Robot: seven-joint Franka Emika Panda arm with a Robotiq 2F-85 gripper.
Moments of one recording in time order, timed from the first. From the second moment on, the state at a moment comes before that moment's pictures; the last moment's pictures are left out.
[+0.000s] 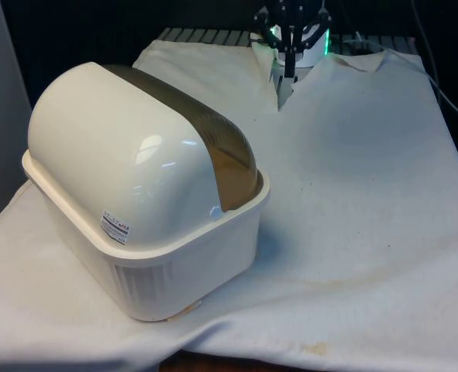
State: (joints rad) arm 0.19 0.01 -0.19 -2.31 0.02 2.59 0.02
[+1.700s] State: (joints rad) arm 0.17 0.21 -0.23 -2.37 0.02 2.96 0.15
